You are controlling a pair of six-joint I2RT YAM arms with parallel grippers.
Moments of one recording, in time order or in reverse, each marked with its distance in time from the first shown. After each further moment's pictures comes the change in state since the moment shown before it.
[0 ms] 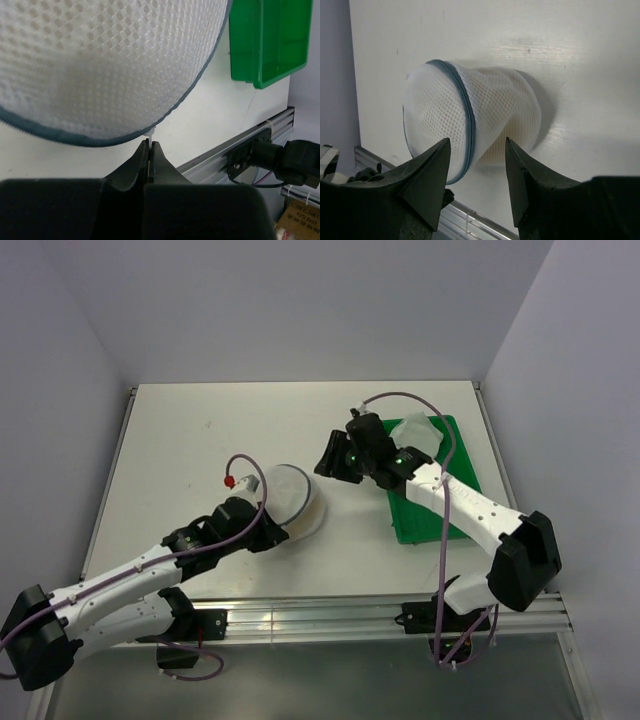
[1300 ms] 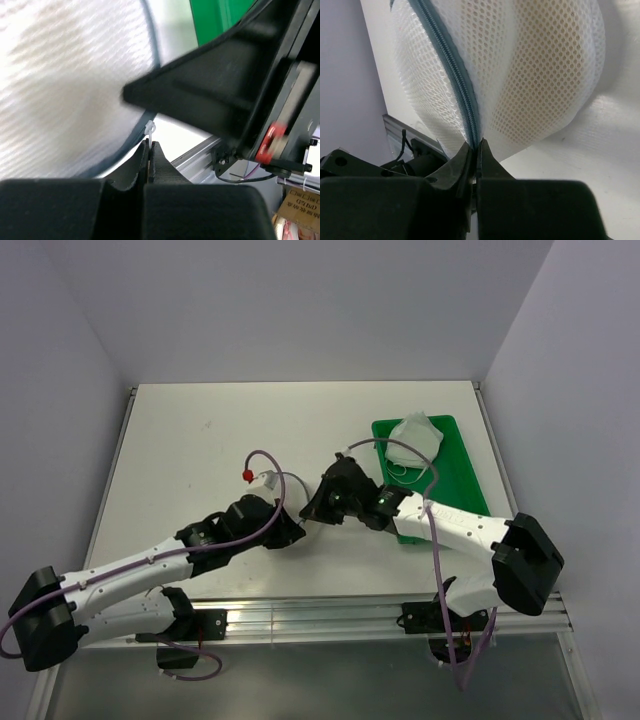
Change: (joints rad) left arm -0.113 0.134 0.090 0.098 -0.026 0.024; right arm 0.224 -0.050 -0.276 0.187 0.017 0.347
